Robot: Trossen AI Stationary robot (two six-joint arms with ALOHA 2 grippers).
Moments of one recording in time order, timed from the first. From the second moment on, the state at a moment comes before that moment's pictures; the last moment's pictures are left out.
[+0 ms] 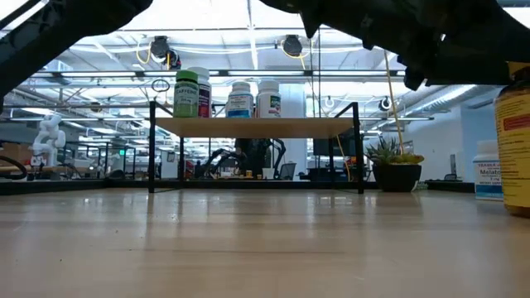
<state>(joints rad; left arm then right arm) -0.13 2.53 2.30 -0.37 0.27 0.16 0.32 0.77 0.69 0.19 0.18 -0.33</state>
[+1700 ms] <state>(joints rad) -0.21 2.44 2.27 -0.43 -0.24 0.04 0.32 0.76 0.69 0.20 0.19 -0.30</state>
